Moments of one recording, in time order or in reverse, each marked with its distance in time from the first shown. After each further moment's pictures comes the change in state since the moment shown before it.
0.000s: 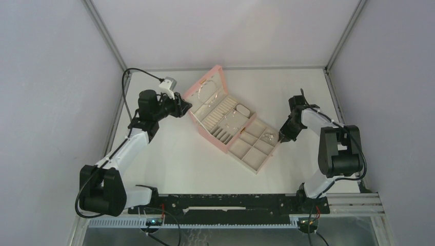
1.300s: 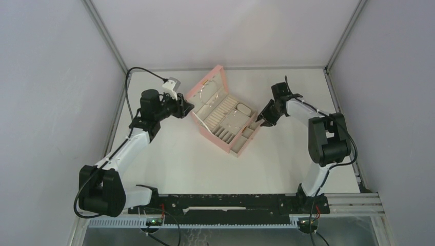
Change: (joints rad) left arm -0.033 -0.003 0.014 -0.031 0.003 0.038; right arm 0.163 0.169 0.211 0.154 -0.131 0.165
